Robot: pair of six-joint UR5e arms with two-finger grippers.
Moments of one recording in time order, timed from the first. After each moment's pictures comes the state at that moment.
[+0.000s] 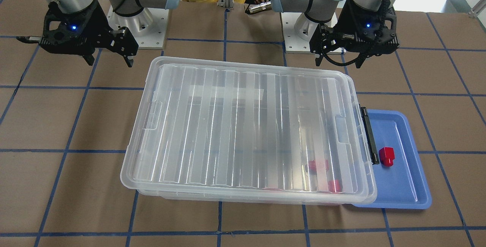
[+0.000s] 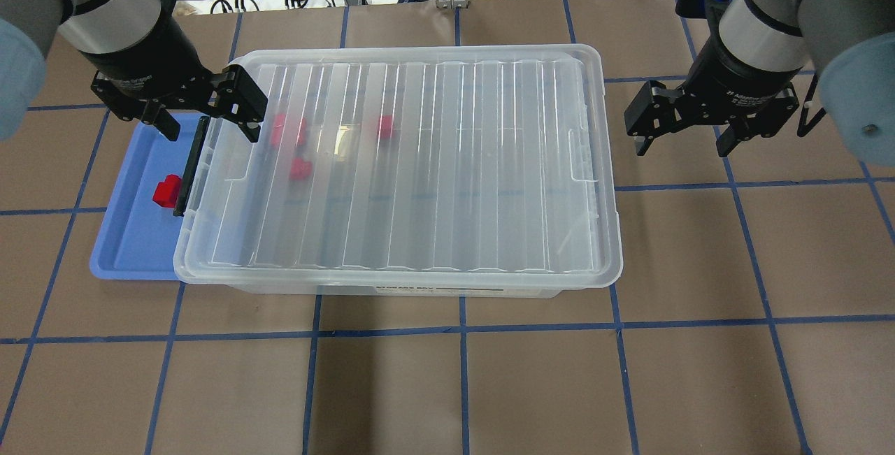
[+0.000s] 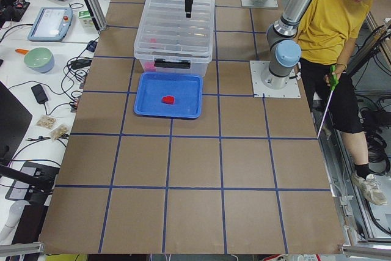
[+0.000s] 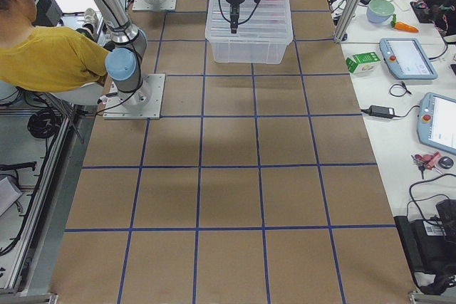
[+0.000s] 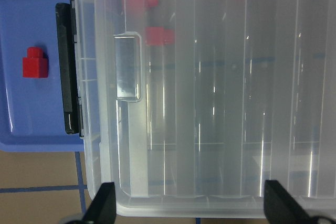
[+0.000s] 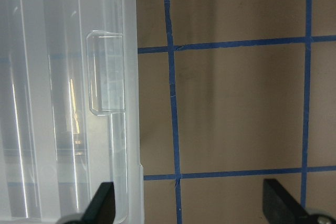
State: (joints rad) left arm -1.54 -1.51 -1.60 -1.59 1.60 0.08; right arm 1.51 -1.68 1.73 -1.63 -1.54 0.00
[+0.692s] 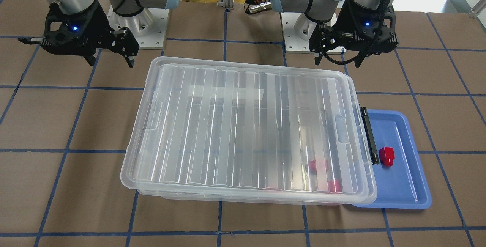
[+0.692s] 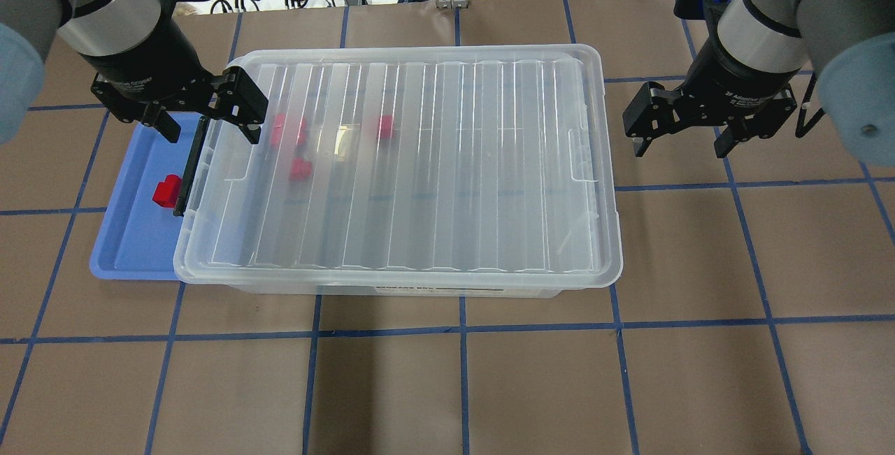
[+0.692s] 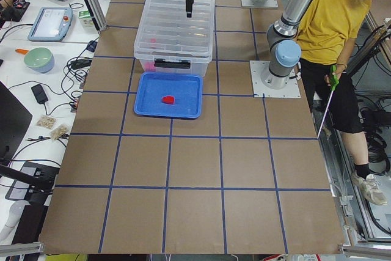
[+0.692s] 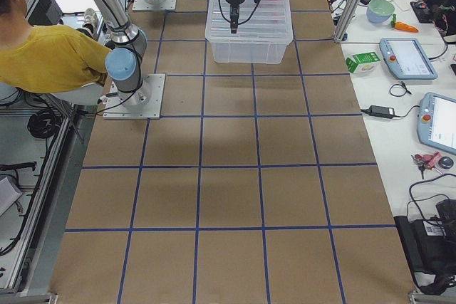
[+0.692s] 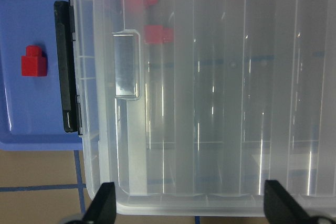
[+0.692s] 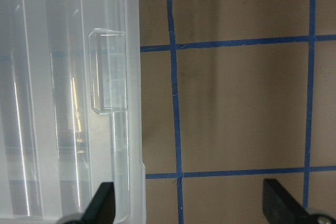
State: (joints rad) left arm -1.55 -1.51 -1.60 -1.59 1.59 0.08; right arm 1.51 -1.67 1.73 -1.62 -1.53 -0.01
